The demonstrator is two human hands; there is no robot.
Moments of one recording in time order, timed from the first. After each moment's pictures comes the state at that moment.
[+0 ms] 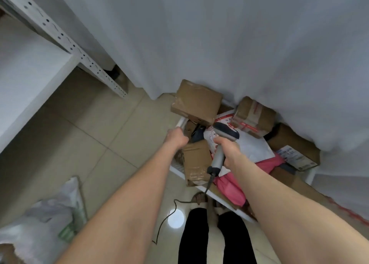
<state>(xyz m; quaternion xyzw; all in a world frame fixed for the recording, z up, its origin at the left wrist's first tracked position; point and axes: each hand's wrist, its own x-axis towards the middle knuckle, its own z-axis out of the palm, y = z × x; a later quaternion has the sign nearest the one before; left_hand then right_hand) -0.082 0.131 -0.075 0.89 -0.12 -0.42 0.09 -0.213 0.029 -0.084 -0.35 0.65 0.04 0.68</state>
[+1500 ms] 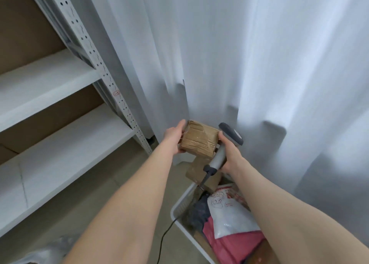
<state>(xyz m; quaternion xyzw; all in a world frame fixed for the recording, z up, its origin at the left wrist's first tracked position) -0.068 0.099 0.293 0.71 0.14 -0.32 0.61 -0.180 -0.021 0.251 -0.30 0.42 -0.05 0.85</state>
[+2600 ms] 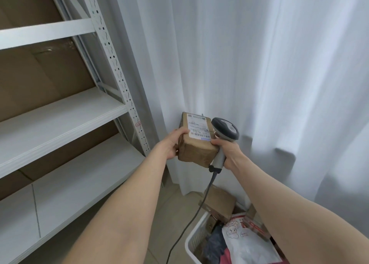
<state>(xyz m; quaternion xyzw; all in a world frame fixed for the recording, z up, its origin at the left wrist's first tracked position) -0.037 0.185 0.406 0.72 0.00 -0.36 0.60 -0.142 0.041 0.370 -0.45 0.33 -0.12 0.82</state>
